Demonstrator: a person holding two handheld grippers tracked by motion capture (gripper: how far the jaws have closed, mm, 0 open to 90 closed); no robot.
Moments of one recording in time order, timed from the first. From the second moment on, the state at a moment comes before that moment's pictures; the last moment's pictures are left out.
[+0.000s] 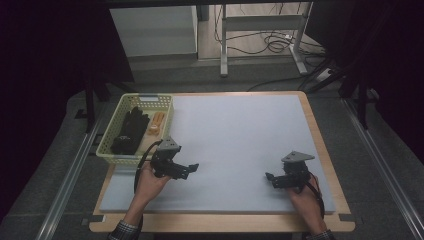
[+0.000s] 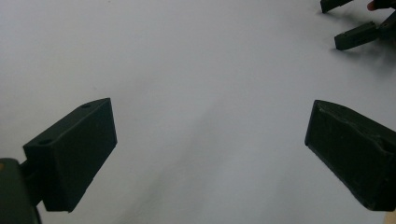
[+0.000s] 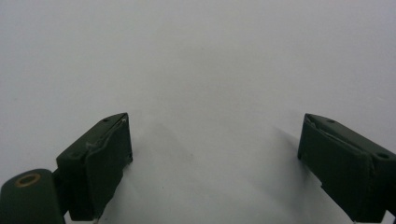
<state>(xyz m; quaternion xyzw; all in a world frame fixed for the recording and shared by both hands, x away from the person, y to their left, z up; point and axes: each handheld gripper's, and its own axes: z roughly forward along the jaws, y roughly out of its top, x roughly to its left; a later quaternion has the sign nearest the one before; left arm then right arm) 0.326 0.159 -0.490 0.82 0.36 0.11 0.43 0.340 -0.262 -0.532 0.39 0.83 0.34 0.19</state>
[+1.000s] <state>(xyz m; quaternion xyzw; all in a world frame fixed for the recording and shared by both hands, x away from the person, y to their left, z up) 0.312 0.129 -0.520 0.83 0.33 0.10 0.43 0.340 -0.262 -0.532 0.39 0.83 0.34 0.19</state>
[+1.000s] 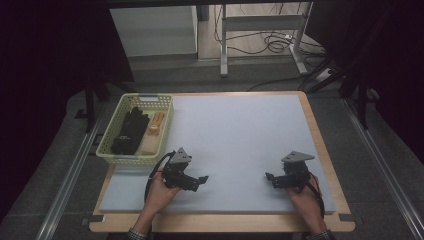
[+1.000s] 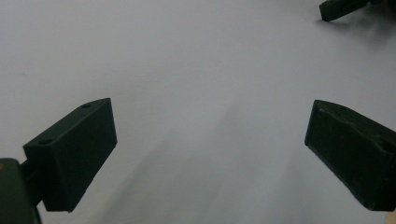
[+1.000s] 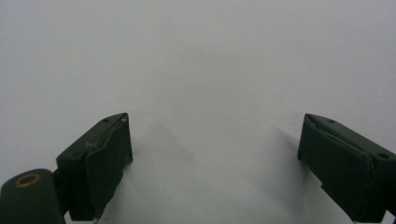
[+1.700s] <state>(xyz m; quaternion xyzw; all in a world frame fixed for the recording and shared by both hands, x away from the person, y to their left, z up) 0.306 0.114 -0.541 0.85 0.32 0.10 0.41 0.340 -0.262 -0.532 0.39 0.83 0.34 0.19</state>
